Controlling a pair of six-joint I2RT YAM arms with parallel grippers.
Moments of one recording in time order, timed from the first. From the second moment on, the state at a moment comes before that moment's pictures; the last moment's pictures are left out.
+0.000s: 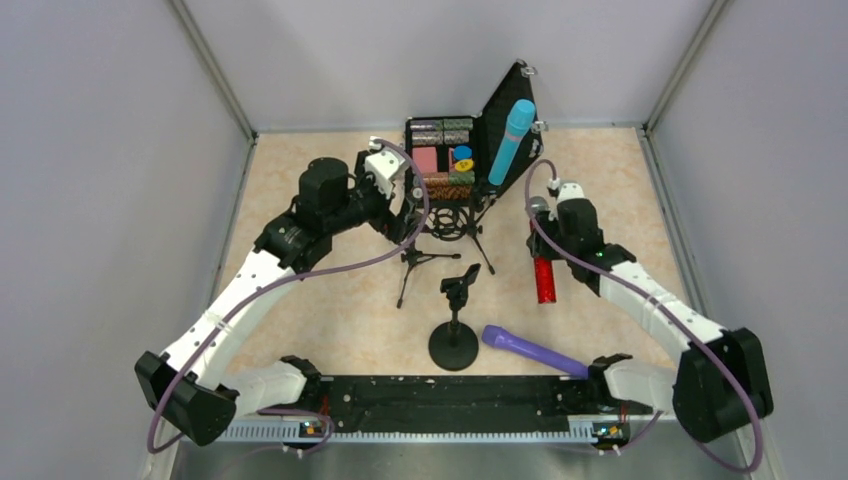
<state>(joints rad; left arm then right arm) -0.53 1.15 1.19 -0.39 0.30 0.17 0.35 1.19 0.71 -0.22 0.09 0.25</state>
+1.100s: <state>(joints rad) -0.56 1.41 1.22 0.17 0.97 -0.50 0.35 1.02 0.66 0.85 -0.36 0.78</state>
